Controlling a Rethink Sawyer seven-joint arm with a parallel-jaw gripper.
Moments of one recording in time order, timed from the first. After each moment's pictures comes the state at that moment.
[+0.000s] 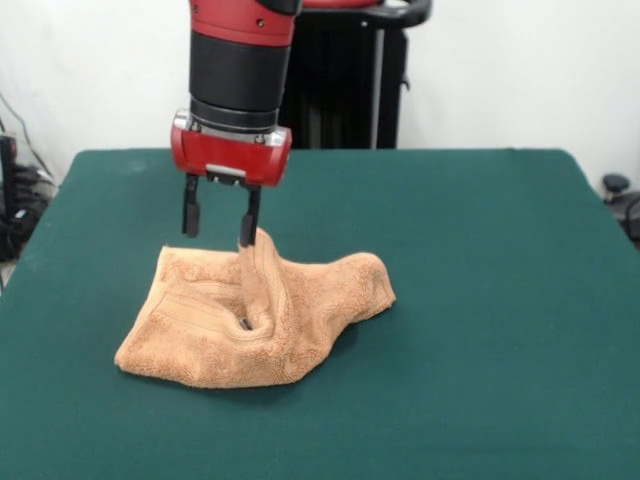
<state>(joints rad) -0.32 -0.61 -0.07 1.68 -0.08 0.26 1.57</state>
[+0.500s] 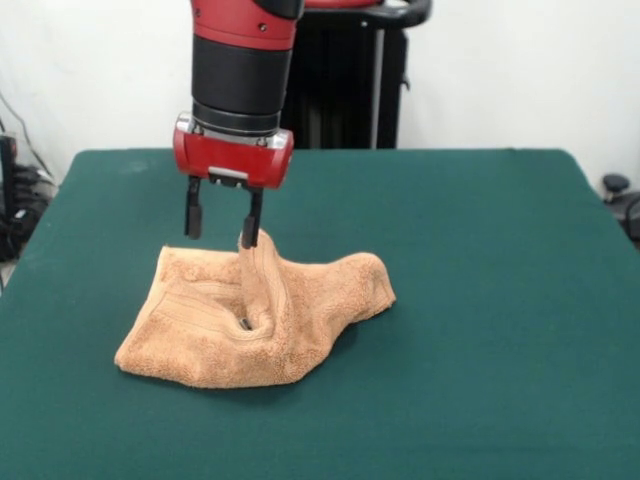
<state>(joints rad) -0.32 -0.61 -0.07 1.68 -0.08 0.26 1.57</state>
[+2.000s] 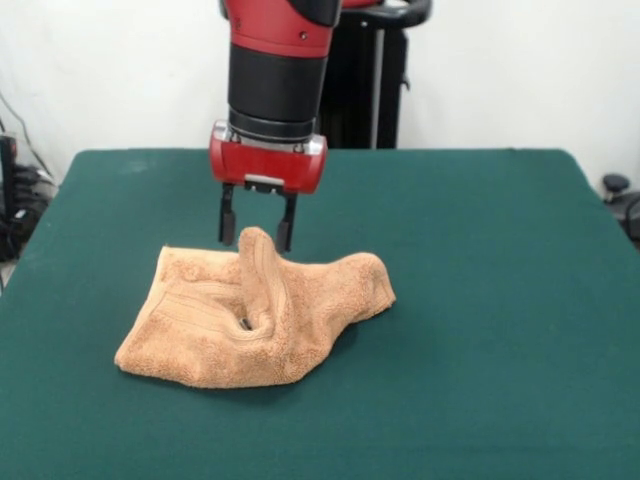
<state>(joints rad) -0.27 -0.59 -0.07 1.68 -0.08 0.26 1.57</state>
